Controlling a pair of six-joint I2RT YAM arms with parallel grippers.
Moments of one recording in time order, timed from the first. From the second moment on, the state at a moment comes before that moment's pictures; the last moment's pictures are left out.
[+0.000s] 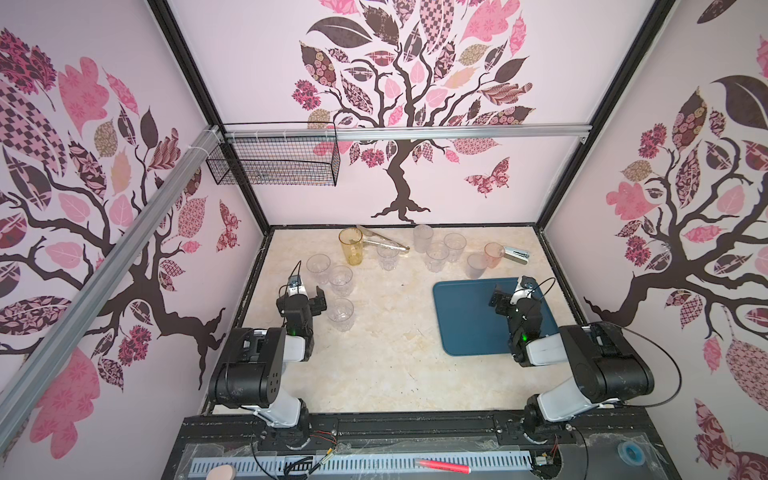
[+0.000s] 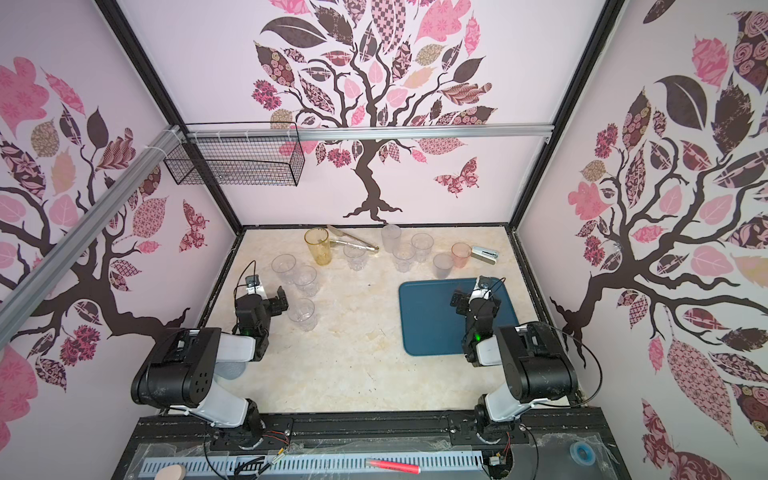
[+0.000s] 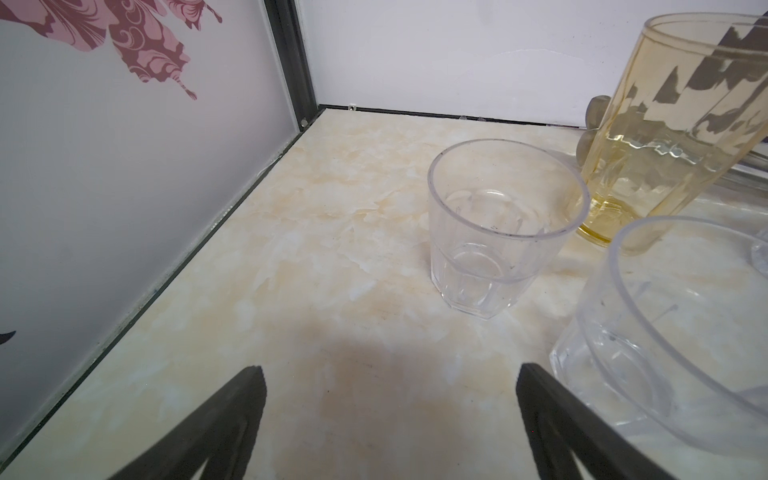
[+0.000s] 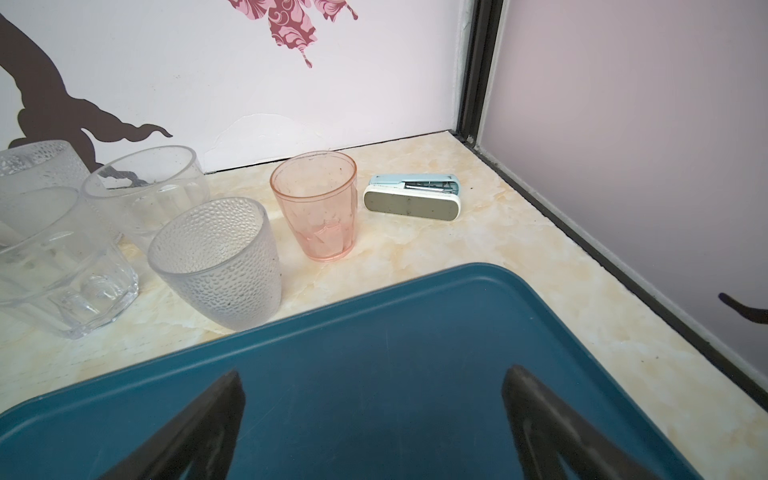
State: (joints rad) left arm -0.01 1.56 0.36 0.87 -0.26 -0.06; right arm 0.07 1.55 0.26 1.06 0.30 0.14
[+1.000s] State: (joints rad) left arm -0.09 1.19 0.37 0.64 -0.44 -0.11; right arm 0.08 1.15 0.33 0.69 0.35 0.25
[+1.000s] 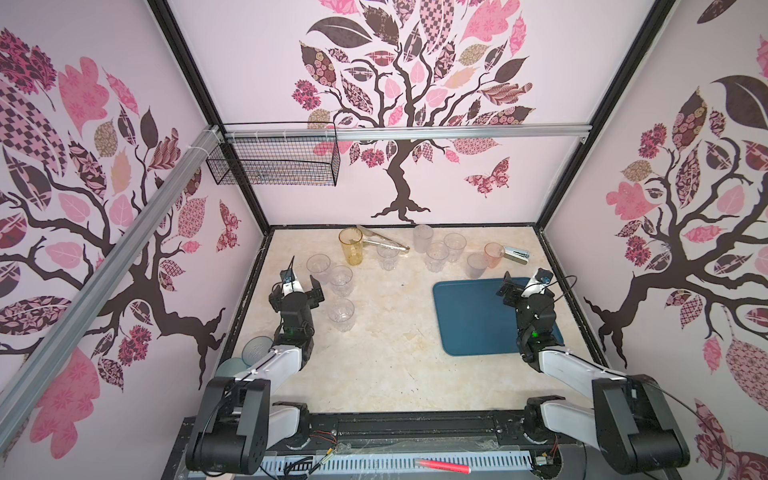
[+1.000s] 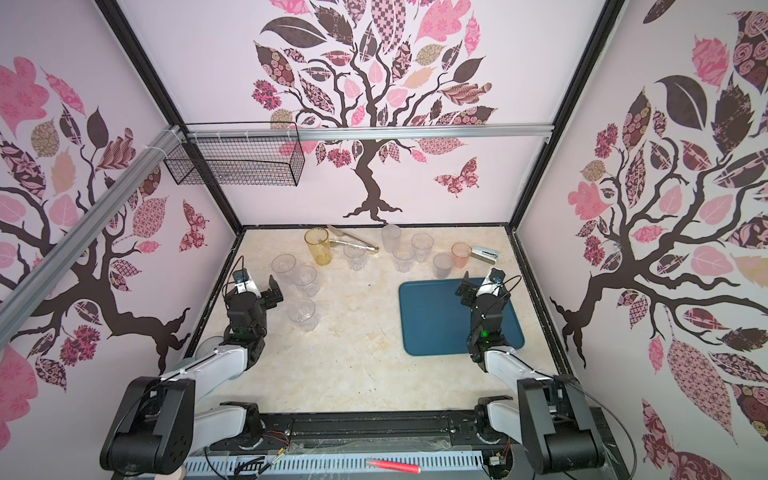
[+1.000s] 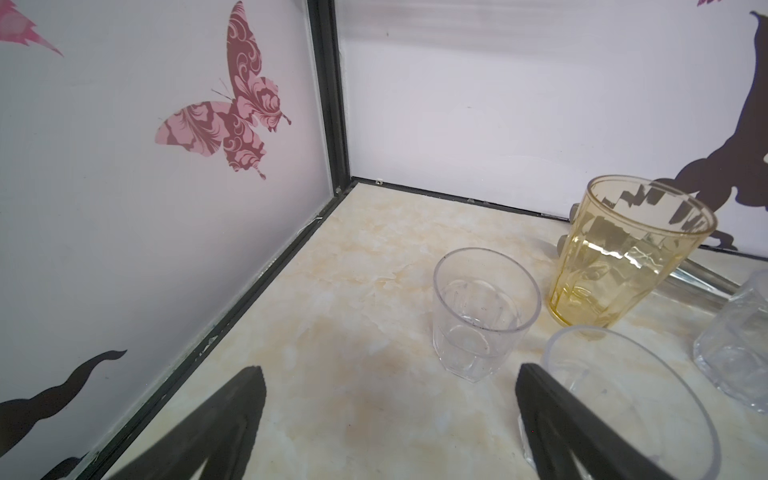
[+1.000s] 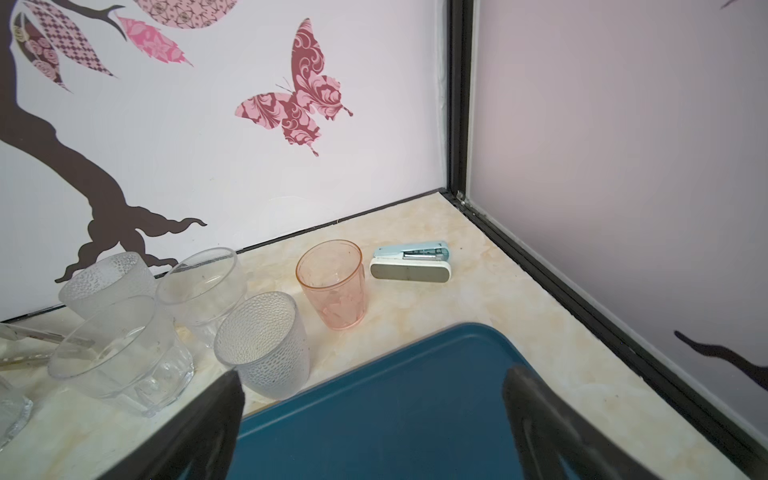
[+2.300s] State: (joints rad) left arm -0.21 1.01 1.06 -0.67 -0.17 -0.37; right arm 0.48 1.55 0.88 -0.37 -0.22 0.71
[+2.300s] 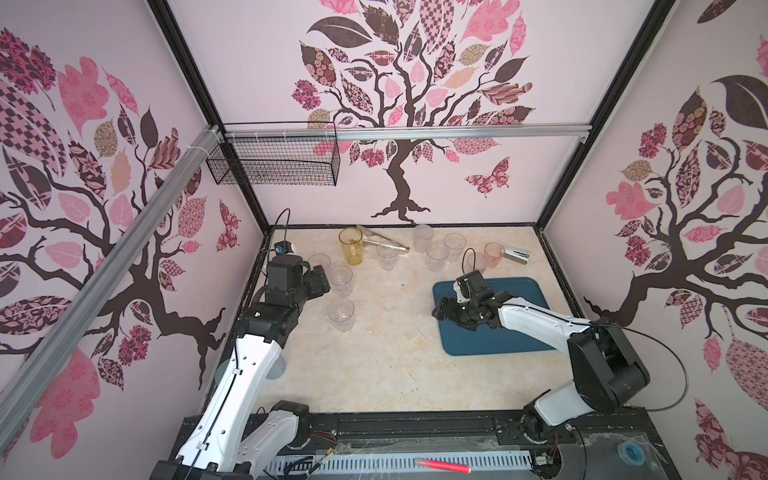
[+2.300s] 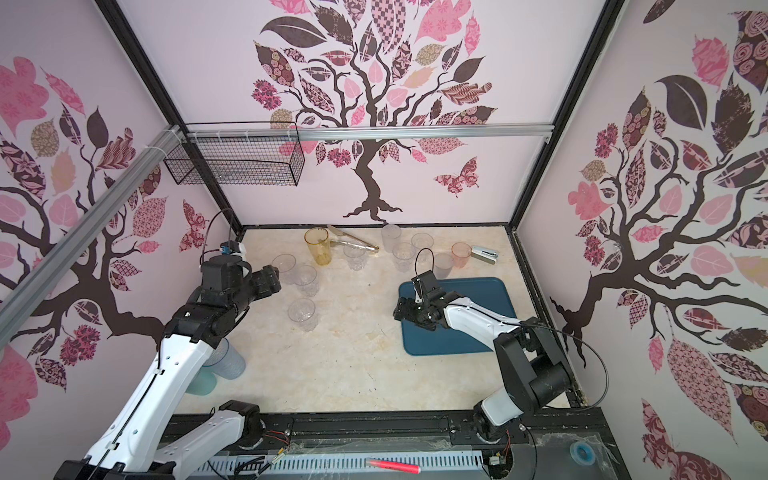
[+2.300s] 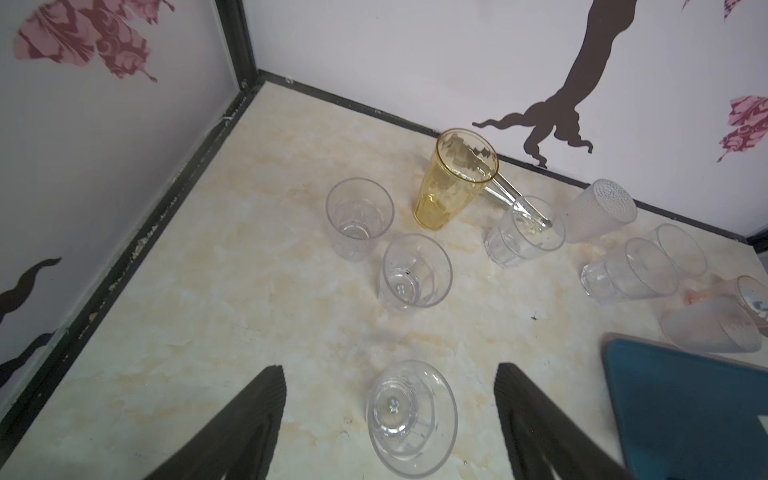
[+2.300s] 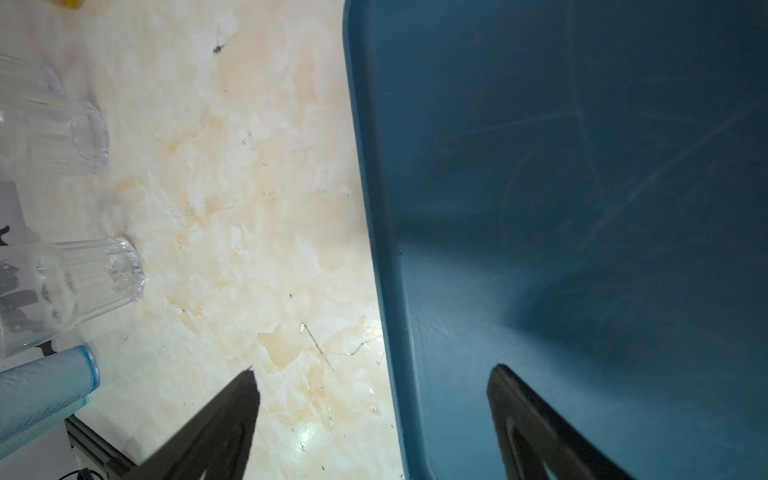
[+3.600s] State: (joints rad) left arm -0.33 1.24 1.34 -0.73 -0.12 -0.34; right arm 0.73 1.76 1.17 -0.30 -0.35 0.77
